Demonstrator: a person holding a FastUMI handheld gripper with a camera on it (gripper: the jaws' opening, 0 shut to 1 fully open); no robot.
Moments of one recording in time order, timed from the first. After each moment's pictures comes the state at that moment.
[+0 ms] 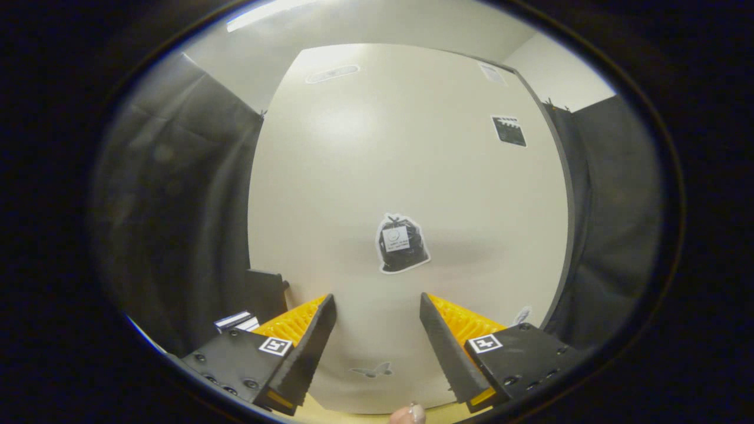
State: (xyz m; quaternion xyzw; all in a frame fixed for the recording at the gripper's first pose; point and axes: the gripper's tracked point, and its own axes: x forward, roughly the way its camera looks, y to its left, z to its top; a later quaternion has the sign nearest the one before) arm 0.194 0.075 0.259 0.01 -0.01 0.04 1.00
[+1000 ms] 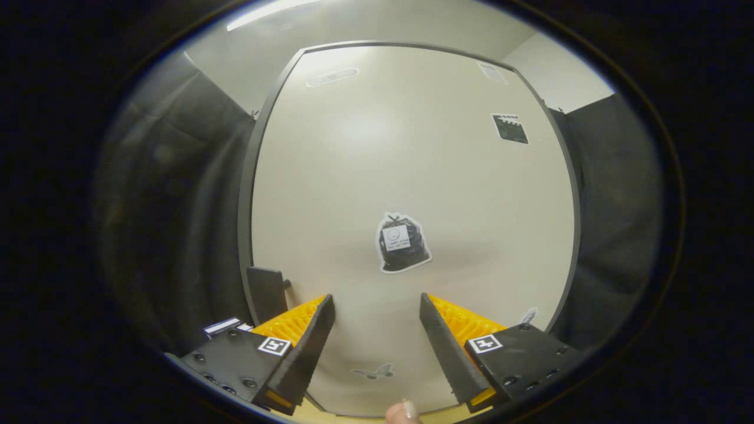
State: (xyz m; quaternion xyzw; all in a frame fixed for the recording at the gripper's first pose) arm 0.194 0.081 0.259 0.01 -0.03 0.03 1.00
